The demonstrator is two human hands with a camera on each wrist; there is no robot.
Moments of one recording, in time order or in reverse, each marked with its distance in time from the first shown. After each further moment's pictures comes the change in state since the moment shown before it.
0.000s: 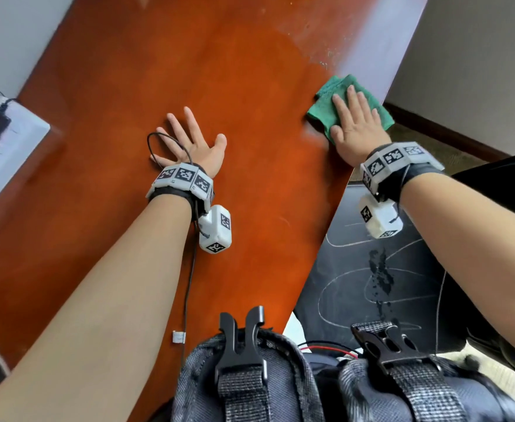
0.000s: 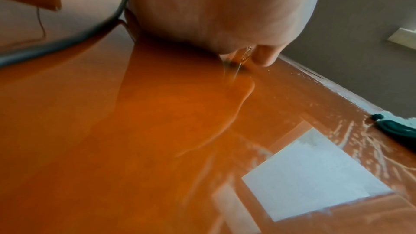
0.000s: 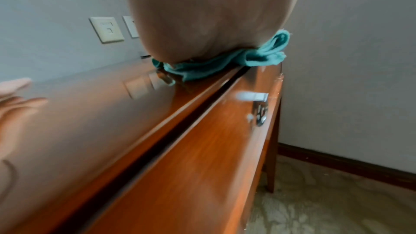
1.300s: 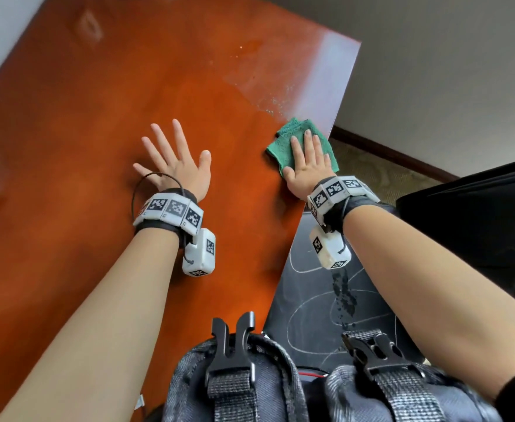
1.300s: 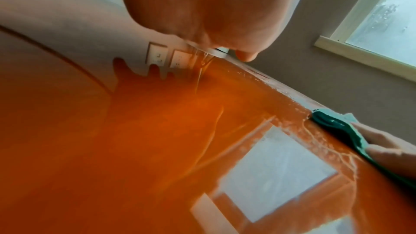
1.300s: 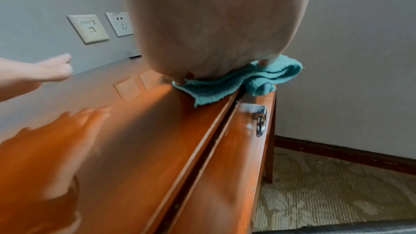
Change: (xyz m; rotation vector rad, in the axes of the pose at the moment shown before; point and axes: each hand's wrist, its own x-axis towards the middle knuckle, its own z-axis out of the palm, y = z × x) left_hand 0.012 0.068 0.006 0.043 0.114 0.167; right_hand 0.004 -0.002 -0.013 0.051 -0.102 0.164
